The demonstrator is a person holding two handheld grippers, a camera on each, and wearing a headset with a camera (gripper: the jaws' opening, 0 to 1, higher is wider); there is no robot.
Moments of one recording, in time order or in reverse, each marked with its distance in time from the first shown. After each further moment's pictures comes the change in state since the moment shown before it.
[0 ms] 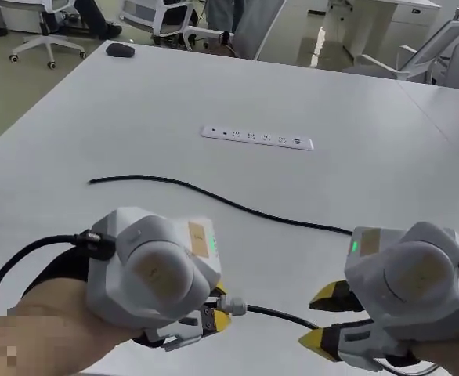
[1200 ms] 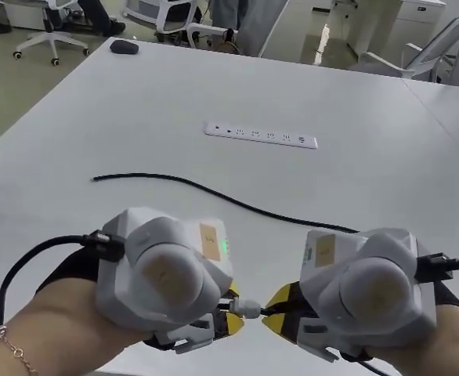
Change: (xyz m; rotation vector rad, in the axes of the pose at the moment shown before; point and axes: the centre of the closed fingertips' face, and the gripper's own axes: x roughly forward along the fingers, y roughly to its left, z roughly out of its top) left arm 0.003 -0.007 0.007 0.026 -0.021 -0.023; right arm 0.022 0.014 0.022 -0.124 -0.035 0.020
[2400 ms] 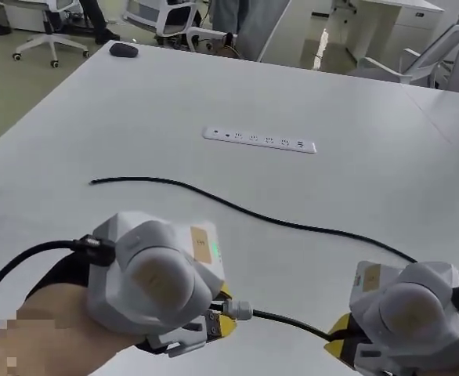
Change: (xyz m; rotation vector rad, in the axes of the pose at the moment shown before) left arm -0.003 0.005 0.000 -0.024 -0.009 0.019; right arm -0.011 -0.016 -0.098 0.149 0.200 -0.051
